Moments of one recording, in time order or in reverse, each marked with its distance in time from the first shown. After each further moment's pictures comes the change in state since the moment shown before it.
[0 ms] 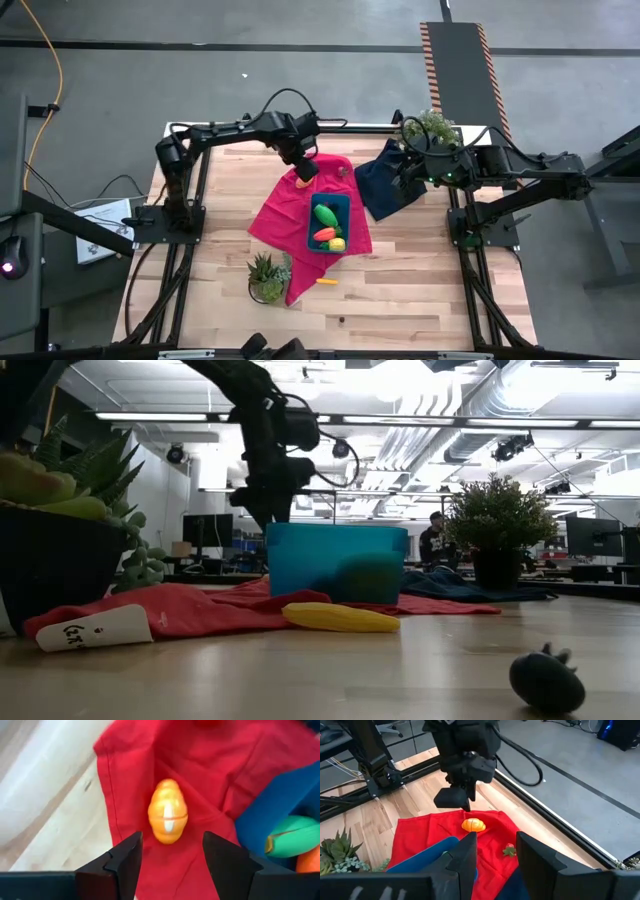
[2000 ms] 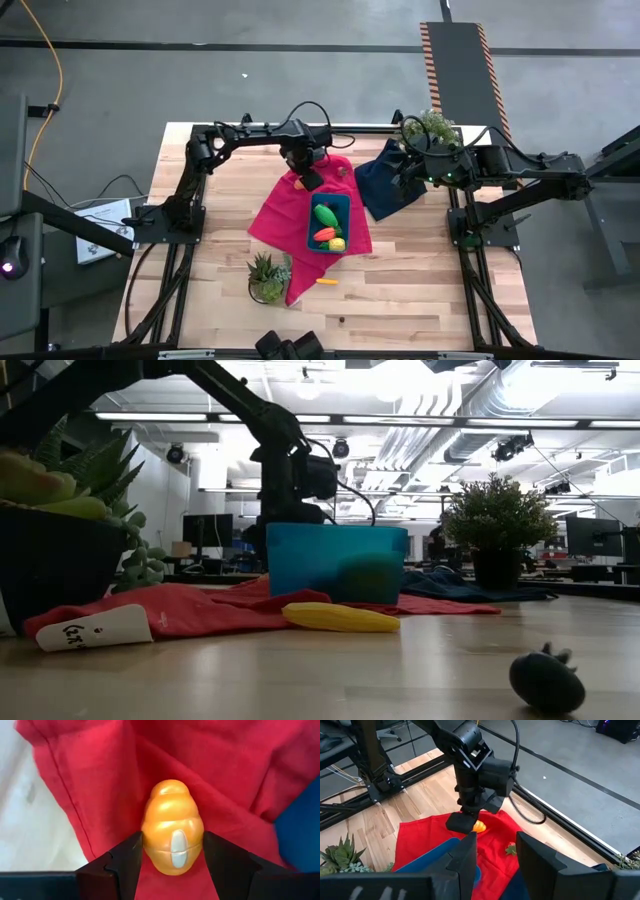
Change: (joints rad) left arm -0.007 0.256 0.113 -0.068 0.047 0.108; right arm 0.000 0.000 0.000 -0.004 0.006 0.052
